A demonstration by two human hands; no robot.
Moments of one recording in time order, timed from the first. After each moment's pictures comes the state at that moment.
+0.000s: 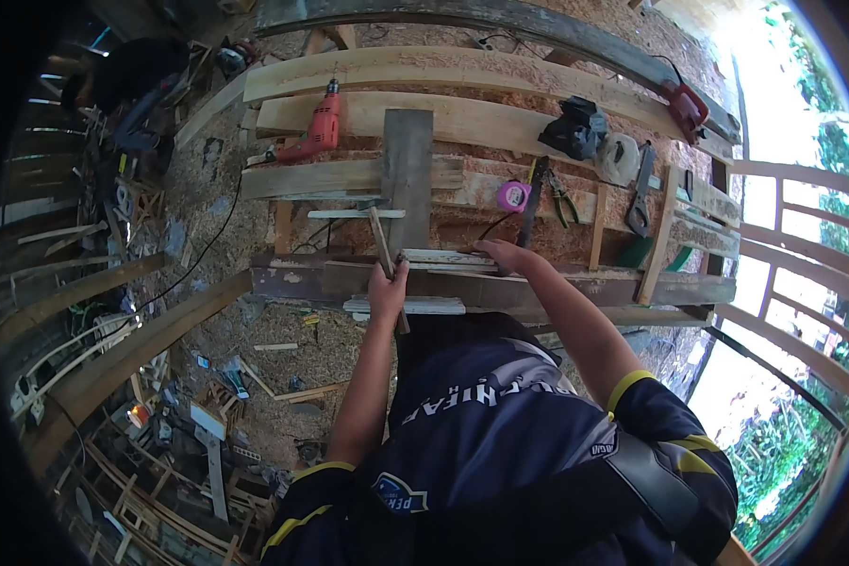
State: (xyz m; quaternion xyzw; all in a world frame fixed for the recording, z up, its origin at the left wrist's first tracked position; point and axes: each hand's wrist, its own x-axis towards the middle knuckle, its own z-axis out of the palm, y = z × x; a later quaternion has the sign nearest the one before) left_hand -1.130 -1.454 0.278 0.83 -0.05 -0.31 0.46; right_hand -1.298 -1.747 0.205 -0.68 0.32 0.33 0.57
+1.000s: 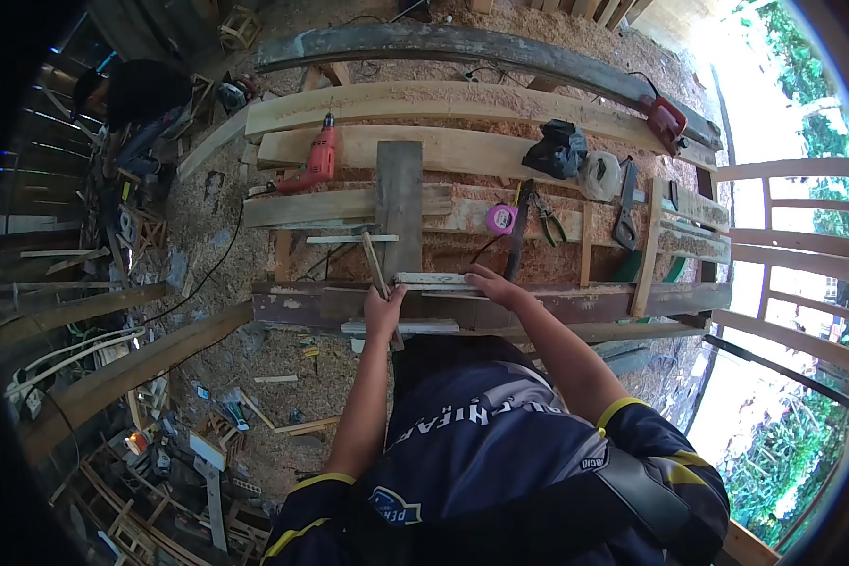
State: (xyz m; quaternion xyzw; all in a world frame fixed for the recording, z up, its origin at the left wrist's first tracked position) left_hand -1.126 -1.454 0.275 0.82 -0.02 -0.35 0.45; right_hand -1.303 -1.711 0.268 -0.63 0.35 0.20 0.66
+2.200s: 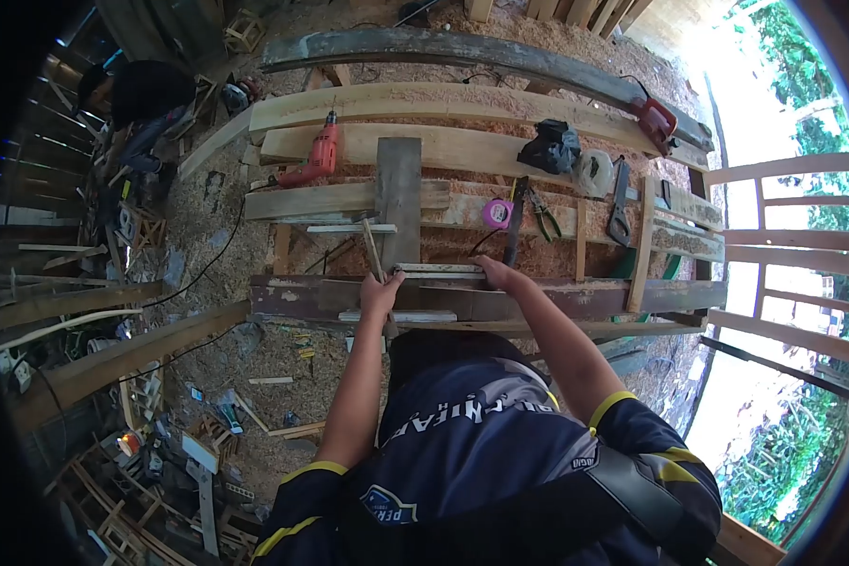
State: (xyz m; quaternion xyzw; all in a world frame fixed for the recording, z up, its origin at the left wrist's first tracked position) left_hand -1.112 -1.457 0.291 0.81 0.00 -0.41 0.42; right_hand -1.325 -1.736 0.203 -0.77 0.29 0.26 0.51
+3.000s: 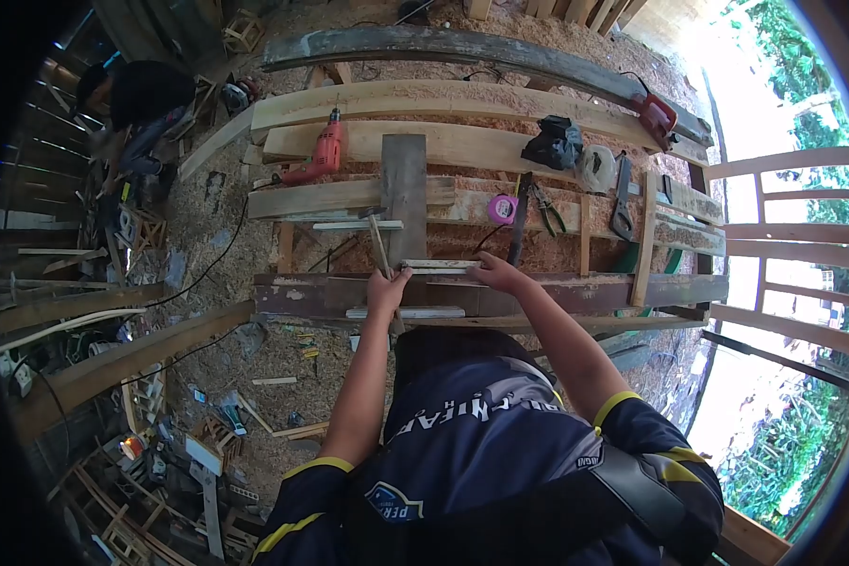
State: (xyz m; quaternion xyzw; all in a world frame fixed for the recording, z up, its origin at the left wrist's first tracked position) left_hand -1.115 -1.450 0.267 0.80 -0.04 -0.36 0.48; right_hand -1.311 -1.699 0.273 -0.75 0.37 0.21 0.51
